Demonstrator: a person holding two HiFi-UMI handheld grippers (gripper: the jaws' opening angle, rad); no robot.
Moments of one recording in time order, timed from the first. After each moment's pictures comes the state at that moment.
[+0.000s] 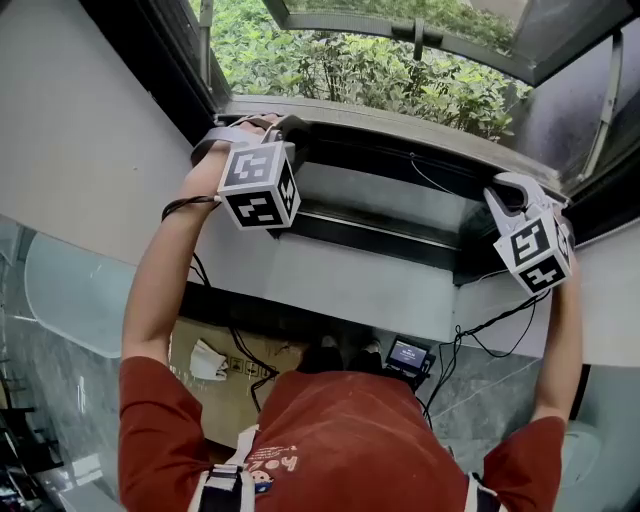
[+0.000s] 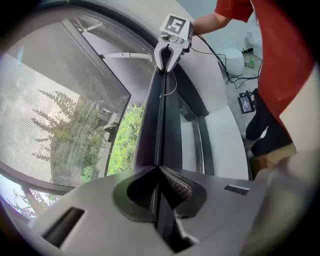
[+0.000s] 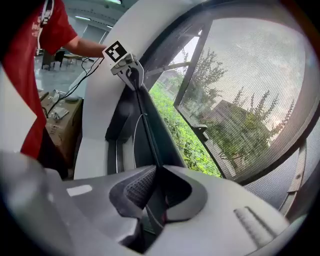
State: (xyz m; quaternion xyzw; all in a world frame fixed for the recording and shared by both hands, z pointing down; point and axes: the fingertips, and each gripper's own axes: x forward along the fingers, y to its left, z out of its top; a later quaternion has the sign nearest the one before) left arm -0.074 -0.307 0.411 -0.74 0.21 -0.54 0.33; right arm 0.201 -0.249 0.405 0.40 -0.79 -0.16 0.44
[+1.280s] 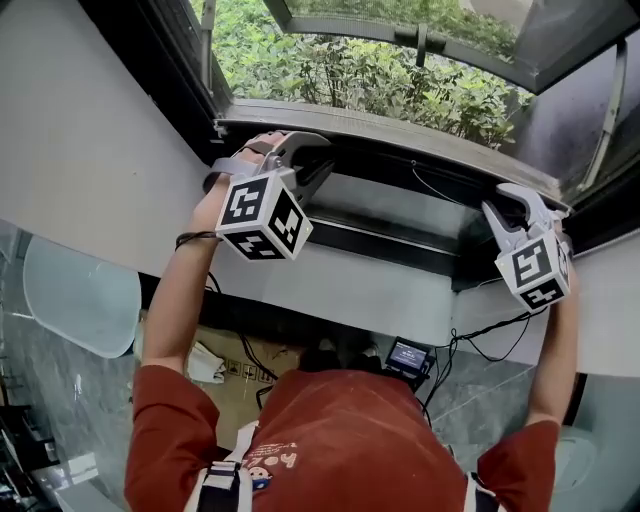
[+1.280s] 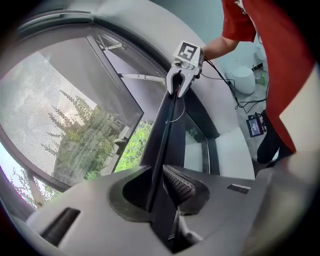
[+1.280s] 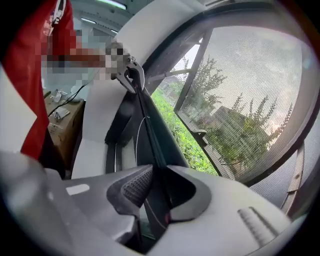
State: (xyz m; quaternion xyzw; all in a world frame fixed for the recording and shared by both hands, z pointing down) left arm -0.042 -0.279 0.388 -0.81 0.26 -0.42 0.32; right arm 0.197 -0.243 0.401 0.39 -0.80 -0.19 0.41
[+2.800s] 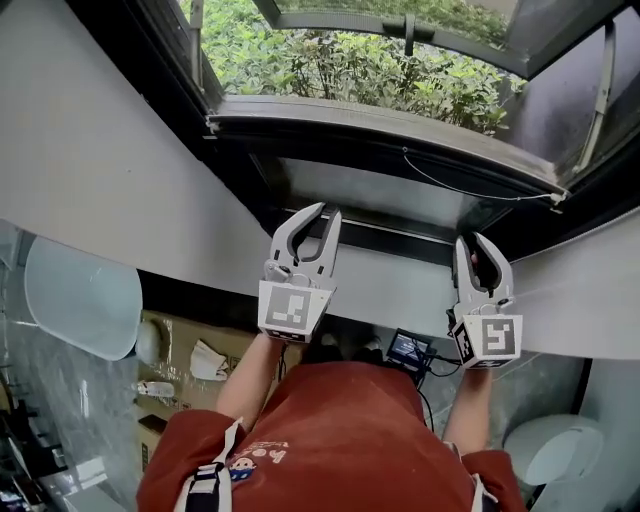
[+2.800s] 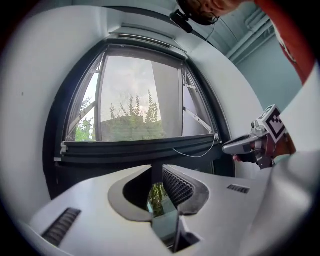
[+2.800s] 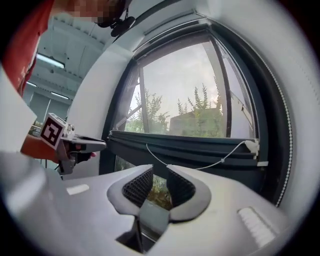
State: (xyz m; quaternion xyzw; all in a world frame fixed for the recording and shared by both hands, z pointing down) left arm -0.035 -0.191 0.420 -0.86 0.50 -0.02 0.05; right arm 0.179 -0.151 0.424 0.58 -0.81 -0.03 0.04
